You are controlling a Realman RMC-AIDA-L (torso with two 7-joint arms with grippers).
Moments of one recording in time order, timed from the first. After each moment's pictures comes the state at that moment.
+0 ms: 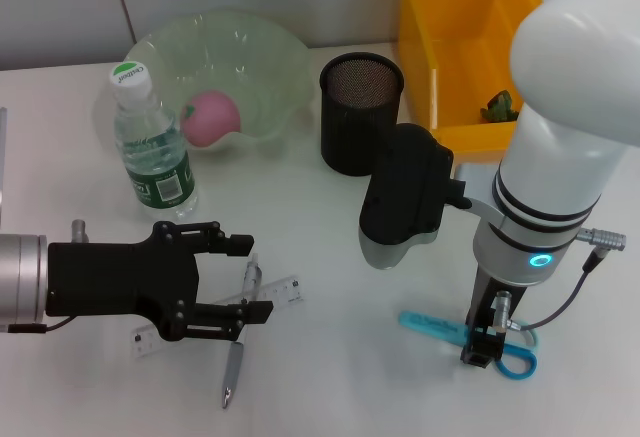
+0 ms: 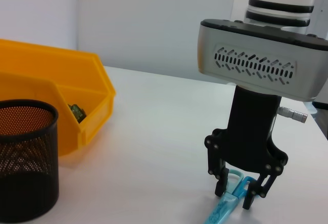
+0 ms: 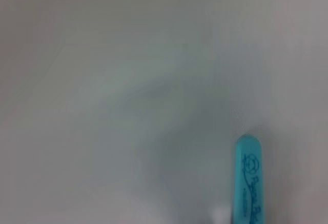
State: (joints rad) left arm -0.48 -2.06 1.03 0.78 1.91 1.60 -1.32; right arm 0.72 2.09 -1.83 -1.23 -2.66 -1.65 2.60
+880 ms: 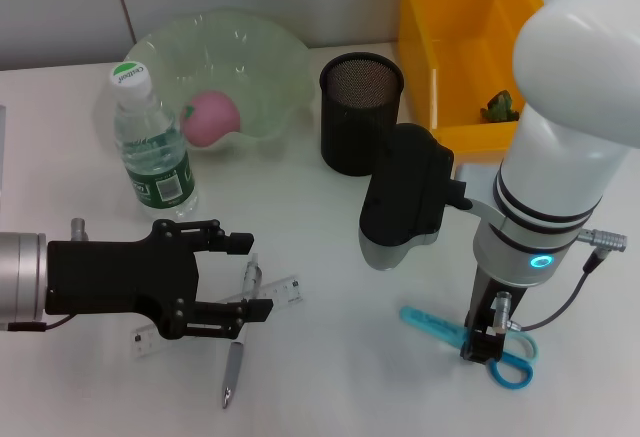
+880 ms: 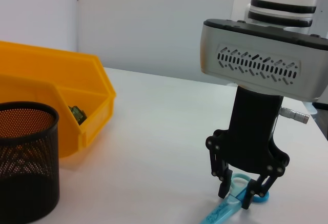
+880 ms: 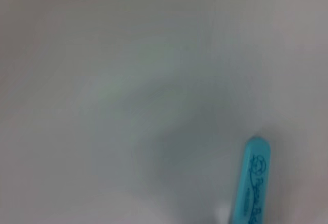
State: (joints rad) left arm -0.48 -2.06 1.03 0.78 1.90 1.61 -1.32; right arm 0.71 2.09 -1.84 -1.25 -2.66 -1.65 2.60
